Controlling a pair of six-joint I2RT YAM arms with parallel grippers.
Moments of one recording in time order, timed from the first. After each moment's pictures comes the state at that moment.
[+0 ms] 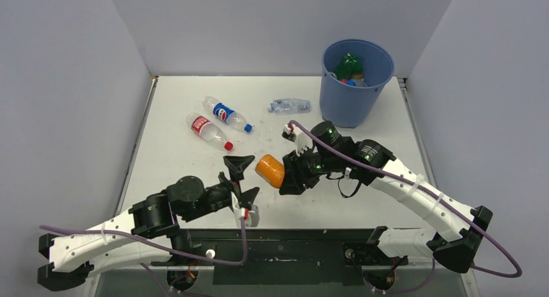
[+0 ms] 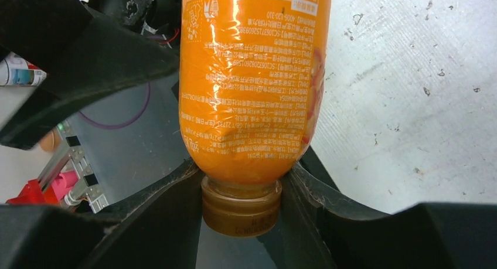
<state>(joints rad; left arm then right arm) -1.15 0.61 0.78 -0.33 -0.07 0.85 0.88 1.19 1.26 -0.85 -0.43 0.32</state>
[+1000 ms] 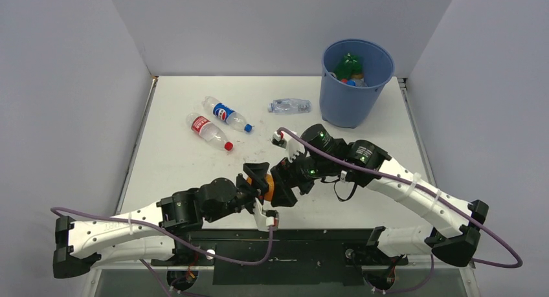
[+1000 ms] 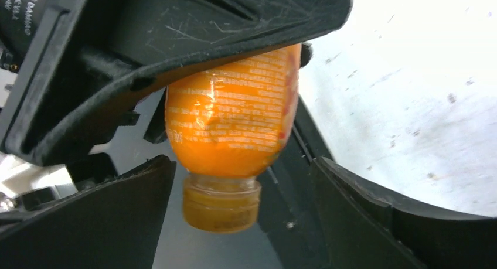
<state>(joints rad) -1.28 0.83 0.75 -0.27 -0.27 1.17 0.98 1.25 1.35 -0.92 -0.45 0.31</state>
